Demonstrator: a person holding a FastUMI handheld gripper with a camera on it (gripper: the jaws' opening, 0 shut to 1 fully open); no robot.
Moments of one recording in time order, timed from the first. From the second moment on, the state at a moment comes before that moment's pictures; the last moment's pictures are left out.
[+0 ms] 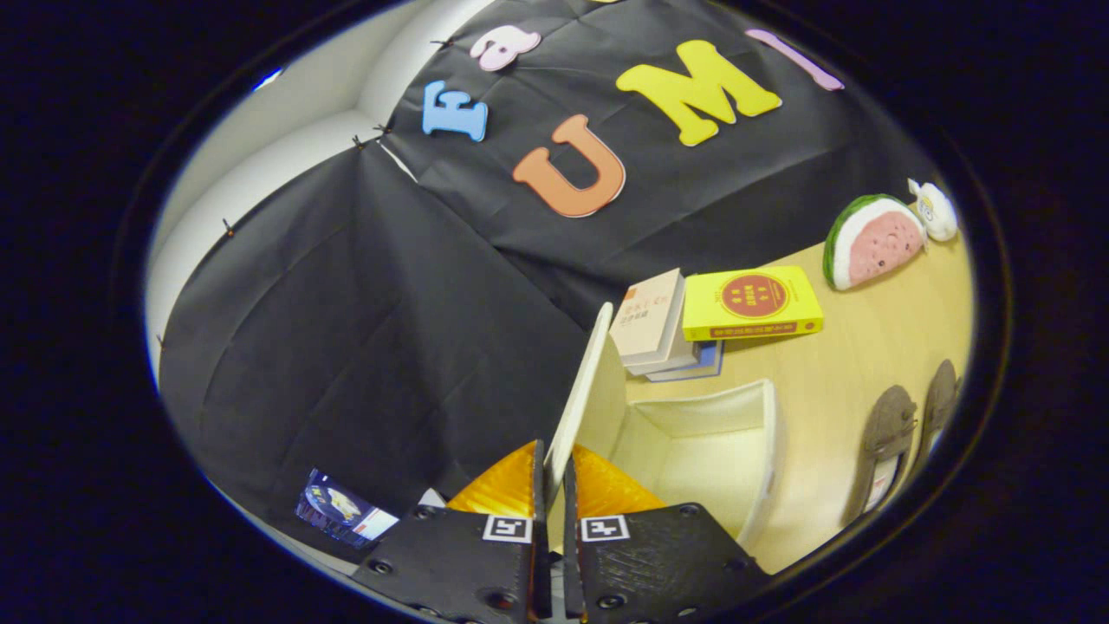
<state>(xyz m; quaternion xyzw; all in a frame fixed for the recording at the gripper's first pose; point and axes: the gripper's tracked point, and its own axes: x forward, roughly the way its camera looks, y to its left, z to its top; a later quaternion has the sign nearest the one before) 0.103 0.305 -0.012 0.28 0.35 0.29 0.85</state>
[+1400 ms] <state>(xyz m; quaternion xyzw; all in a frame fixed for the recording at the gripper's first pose) 0.134 0.256 -0.065 0.00 0.29 0.16 0.94</state>
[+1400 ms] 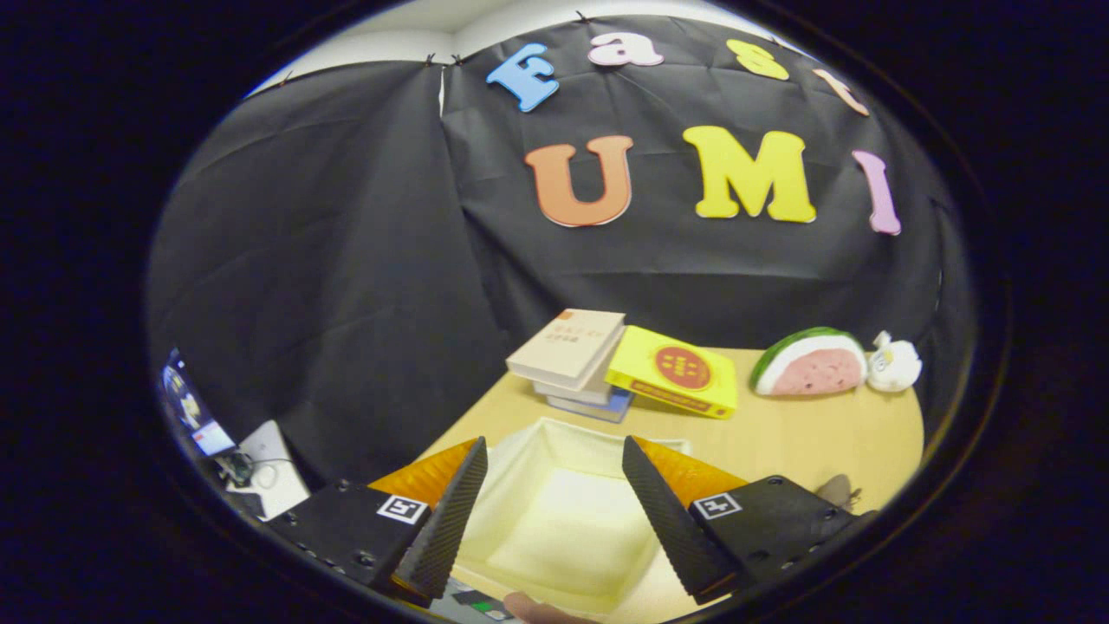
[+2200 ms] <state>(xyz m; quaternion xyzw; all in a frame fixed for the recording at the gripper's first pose) 0.091 0.010 -0.214 -0.06 0.45 0.00 0.89</state>
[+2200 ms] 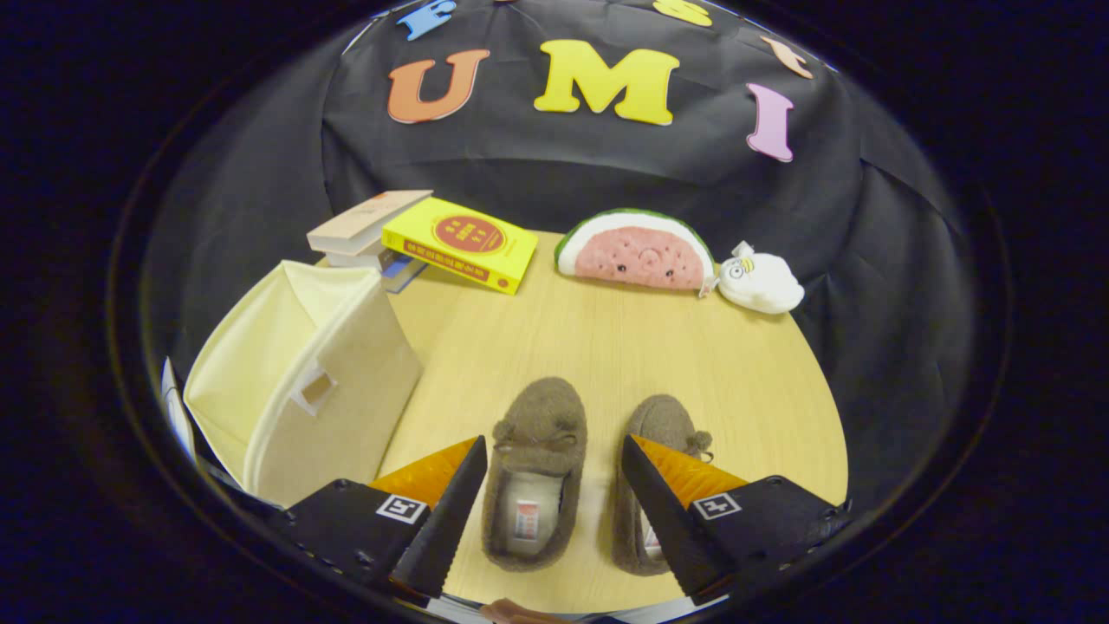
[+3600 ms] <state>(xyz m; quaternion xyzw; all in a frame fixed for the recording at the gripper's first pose) 0.089 0.036 -0.154 0.11 0.54 0.04 0.83</state>
